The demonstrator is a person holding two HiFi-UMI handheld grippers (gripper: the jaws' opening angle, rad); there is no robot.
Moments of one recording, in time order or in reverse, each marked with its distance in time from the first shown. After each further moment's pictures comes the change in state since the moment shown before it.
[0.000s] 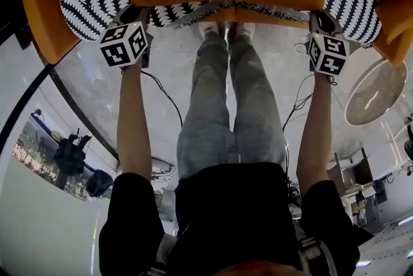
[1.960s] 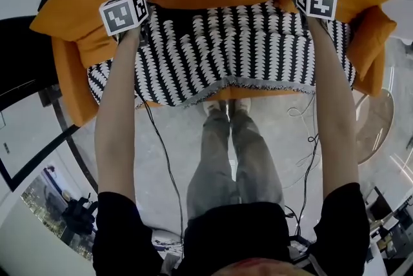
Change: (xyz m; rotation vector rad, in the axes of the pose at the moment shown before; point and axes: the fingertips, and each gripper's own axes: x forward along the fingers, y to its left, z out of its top) left arm 0.054 0.029 0.350 0.121 -0.296 0.133; right arm 0.080 -0.130 0.344 0.015 -0.338 -0.145
